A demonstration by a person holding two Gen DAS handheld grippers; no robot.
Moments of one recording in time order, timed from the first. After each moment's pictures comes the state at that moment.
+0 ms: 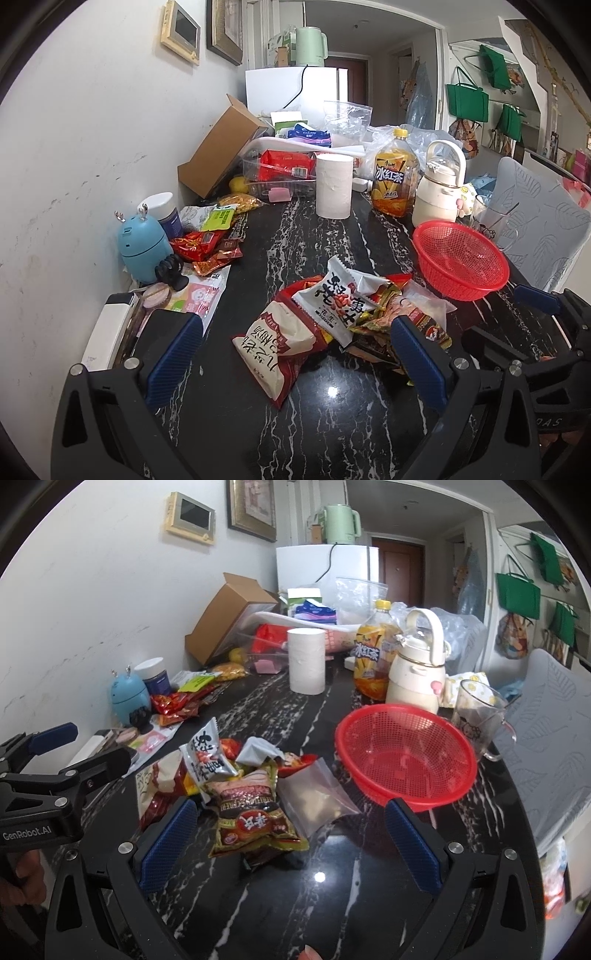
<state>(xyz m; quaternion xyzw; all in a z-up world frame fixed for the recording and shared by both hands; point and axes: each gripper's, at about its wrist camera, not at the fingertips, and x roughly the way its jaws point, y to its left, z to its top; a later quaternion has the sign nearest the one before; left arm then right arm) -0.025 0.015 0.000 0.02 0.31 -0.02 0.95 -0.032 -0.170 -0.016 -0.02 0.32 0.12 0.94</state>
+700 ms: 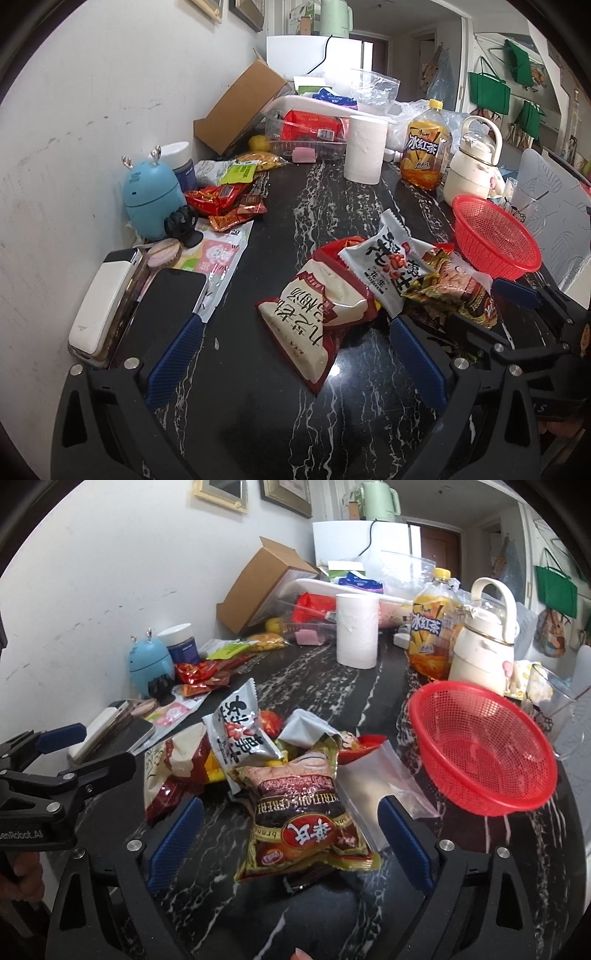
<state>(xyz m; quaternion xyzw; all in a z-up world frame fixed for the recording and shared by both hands) -0.005 0.051 -0.043 -0.01 0.36 0.00 0.93 0.008 -0.133 -0.062 -0.02 0.35 0.18 0.92</state>
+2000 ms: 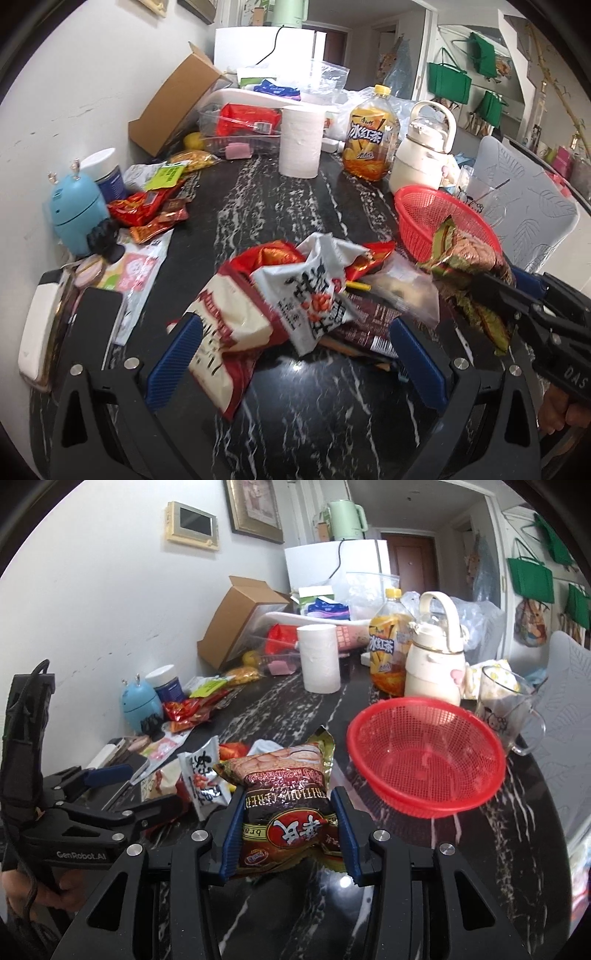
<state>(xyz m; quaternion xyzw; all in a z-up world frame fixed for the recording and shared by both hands) 0.023 0.004 -0.044 -0.02 0.37 -0.11 0.92 -0.014 -0.187 -0.028 0.02 0.31 0.17 0.94</state>
